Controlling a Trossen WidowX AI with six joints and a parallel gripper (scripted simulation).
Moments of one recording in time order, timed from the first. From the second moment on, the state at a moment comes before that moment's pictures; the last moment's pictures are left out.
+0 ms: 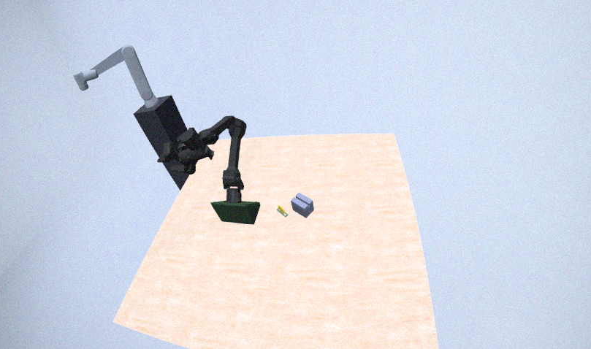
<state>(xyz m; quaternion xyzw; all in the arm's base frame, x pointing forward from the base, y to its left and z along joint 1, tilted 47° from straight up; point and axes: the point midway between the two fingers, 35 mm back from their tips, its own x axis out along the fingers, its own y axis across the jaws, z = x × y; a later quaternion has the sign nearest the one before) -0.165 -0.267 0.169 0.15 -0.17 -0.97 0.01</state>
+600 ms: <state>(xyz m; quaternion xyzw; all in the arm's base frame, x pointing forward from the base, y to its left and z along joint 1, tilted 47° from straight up) 0.022 -0.283 0.062 0.42 0.32 -0.78 0.35</state>
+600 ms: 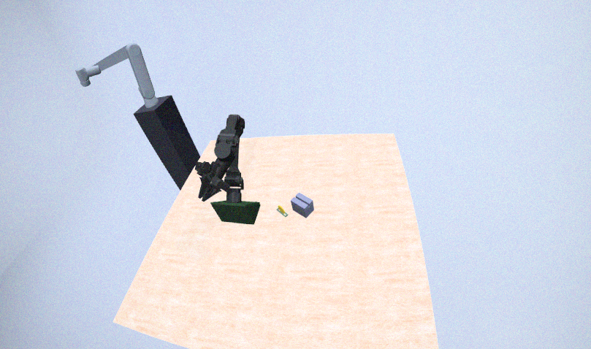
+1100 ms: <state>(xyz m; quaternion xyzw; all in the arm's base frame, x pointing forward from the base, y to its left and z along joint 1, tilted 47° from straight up) 0.190 -0.107 0.040 0.47 0.67 -0.19 0.54</state>
